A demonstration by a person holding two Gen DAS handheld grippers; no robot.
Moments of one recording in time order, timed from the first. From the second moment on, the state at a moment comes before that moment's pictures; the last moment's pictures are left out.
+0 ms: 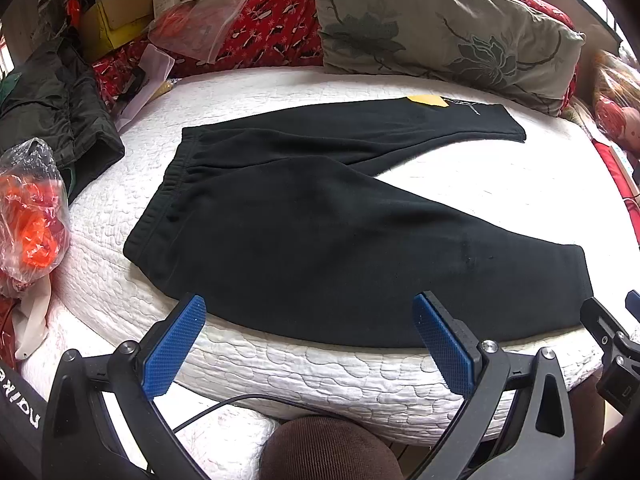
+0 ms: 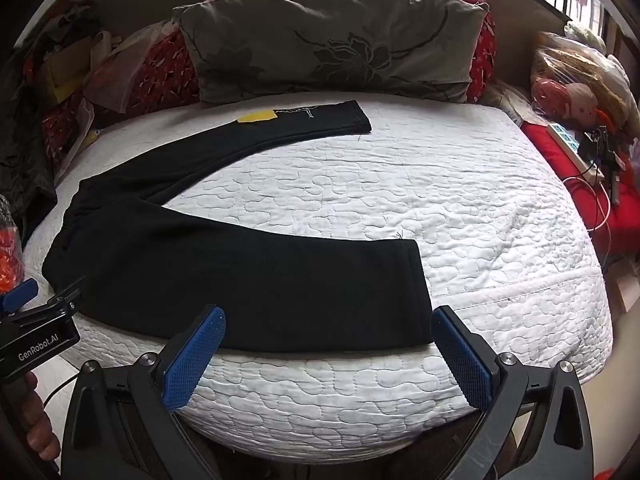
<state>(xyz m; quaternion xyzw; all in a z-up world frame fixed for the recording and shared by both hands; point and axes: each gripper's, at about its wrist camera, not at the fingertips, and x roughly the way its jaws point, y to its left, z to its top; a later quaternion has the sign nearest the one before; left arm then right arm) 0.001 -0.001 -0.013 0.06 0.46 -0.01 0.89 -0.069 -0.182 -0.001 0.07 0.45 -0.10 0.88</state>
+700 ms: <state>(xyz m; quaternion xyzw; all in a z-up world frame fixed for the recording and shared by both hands) 0.000 -0.001 -0.013 0.06 0.47 -0.01 0.88 -0.069 -0.181 -0.001 0.07 0.45 -0.10 0.88</state>
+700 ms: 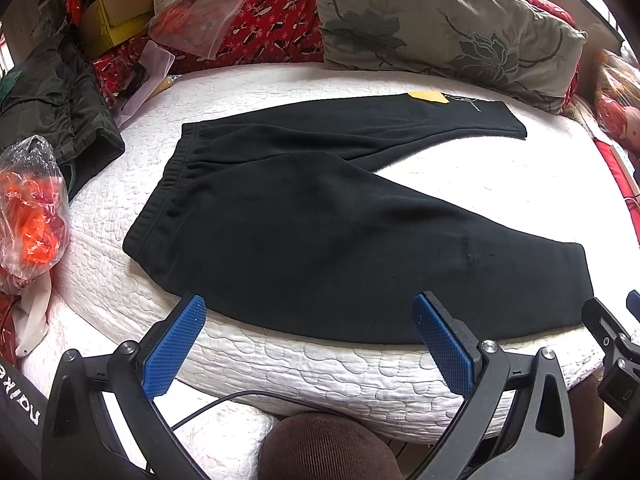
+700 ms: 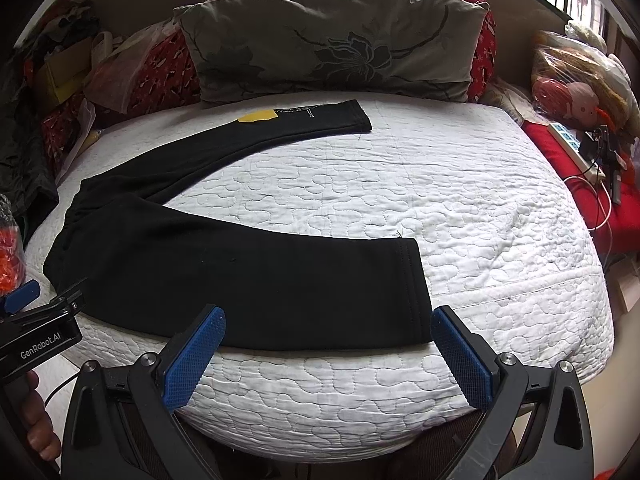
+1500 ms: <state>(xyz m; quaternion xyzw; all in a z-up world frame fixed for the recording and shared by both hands) 0.017 0.001 -0.009 0.06 0.47 0.00 0.88 -0.059 -0.182 0.001 0.06 0.46 -0.10 0.88</state>
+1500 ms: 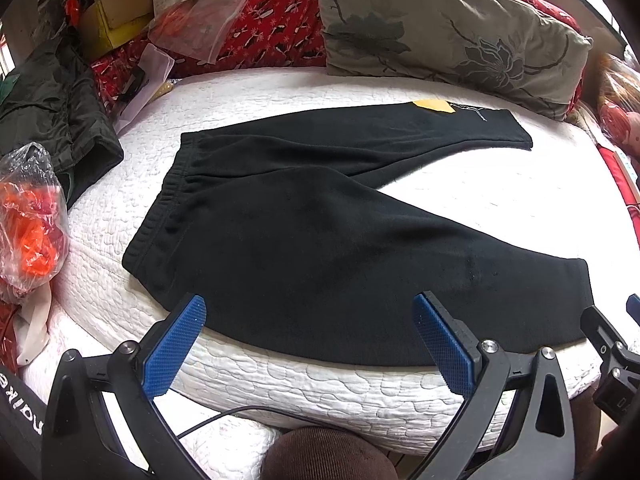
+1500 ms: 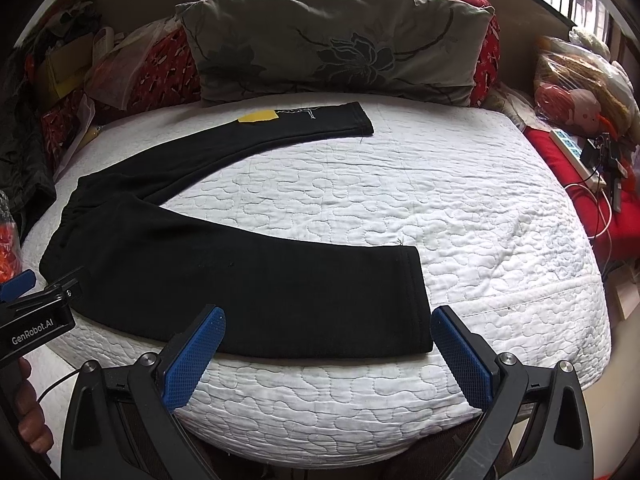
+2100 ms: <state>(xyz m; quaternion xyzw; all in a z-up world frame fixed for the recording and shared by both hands) 0.081 0.020 -0.008 0.08 0.49 0.01 0.87 0.022 -0.213 0.016 0.06 0.47 -0.07 0.88</state>
